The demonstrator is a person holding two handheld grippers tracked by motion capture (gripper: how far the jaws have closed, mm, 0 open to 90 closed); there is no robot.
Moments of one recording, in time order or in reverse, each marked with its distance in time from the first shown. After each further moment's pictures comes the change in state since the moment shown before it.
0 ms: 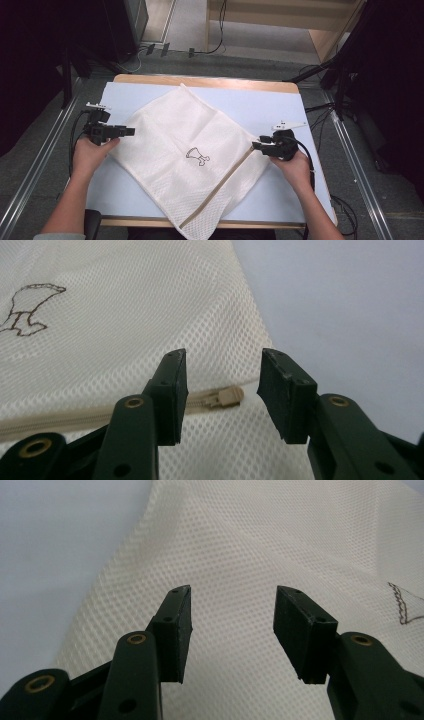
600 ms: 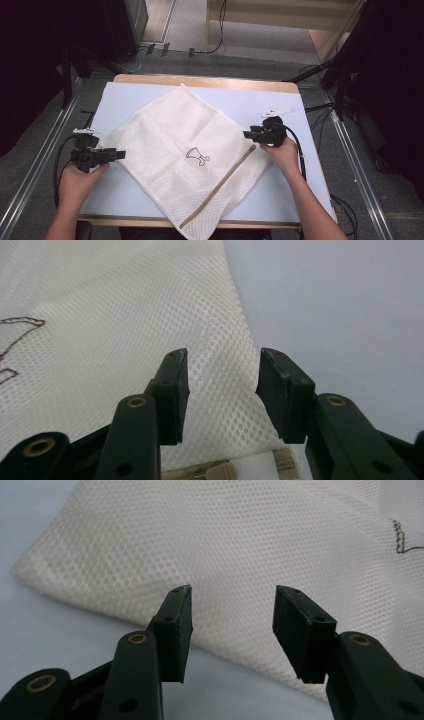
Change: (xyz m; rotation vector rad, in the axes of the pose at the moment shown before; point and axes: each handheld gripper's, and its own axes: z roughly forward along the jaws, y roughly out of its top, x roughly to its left) left arm -0.015 -0.064 -0.033 0.026 0.065 -0.036; right arm -0.013 0.031 0.039 0.029 0.042 0.017
